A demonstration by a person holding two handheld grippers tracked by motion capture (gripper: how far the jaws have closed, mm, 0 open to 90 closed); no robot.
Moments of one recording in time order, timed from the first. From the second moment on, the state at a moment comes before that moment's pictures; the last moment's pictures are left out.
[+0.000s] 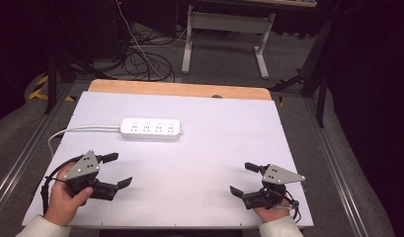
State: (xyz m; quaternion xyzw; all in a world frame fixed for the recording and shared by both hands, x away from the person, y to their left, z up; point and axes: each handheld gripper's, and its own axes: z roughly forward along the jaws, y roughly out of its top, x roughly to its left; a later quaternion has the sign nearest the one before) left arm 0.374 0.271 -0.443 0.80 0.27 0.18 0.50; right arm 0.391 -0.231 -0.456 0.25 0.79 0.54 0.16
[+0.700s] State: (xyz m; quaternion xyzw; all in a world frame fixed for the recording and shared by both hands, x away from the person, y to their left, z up) left arm 0.367 0.274 -0.469 0.78 0.34 0.20 0.49; right arm 0.393 -0.232 -0.458 0.26 0.79 0.53 0.16
